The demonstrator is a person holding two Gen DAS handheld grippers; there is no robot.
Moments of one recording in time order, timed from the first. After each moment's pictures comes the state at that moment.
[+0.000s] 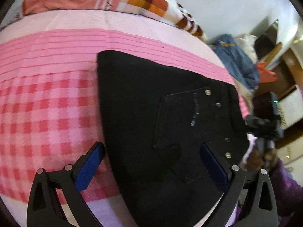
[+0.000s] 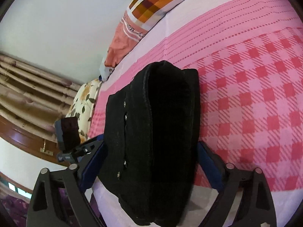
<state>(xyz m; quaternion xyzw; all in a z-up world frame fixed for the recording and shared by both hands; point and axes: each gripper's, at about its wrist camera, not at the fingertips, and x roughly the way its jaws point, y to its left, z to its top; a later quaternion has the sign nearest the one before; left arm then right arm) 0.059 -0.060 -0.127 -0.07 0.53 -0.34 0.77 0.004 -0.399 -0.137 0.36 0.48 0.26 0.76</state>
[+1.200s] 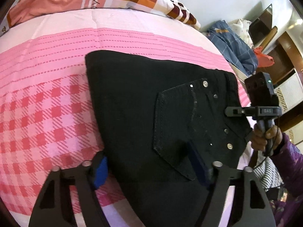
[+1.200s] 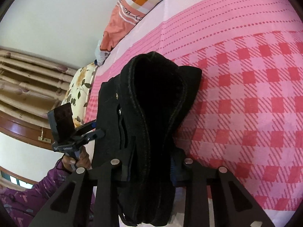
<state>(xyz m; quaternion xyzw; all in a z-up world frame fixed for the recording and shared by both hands) 0.065 -0.072 -0.124 -0.02 0.54 -0.35 0.77 0.022 -0.398 -0.148 0.32 0.53 0.28 0.73</state>
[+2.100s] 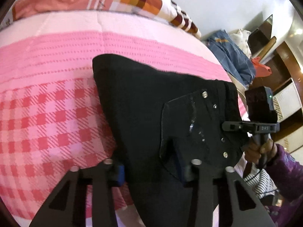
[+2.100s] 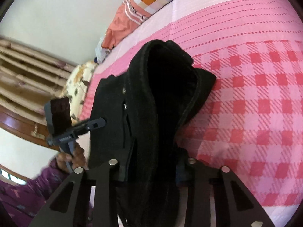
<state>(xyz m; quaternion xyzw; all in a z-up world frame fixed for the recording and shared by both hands) 0.074 -0.072 -0.122 -0.06 0.52 -0.36 0.77 0.013 -0.377 -0.143 0.31 0.51 0.27 0.75</state>
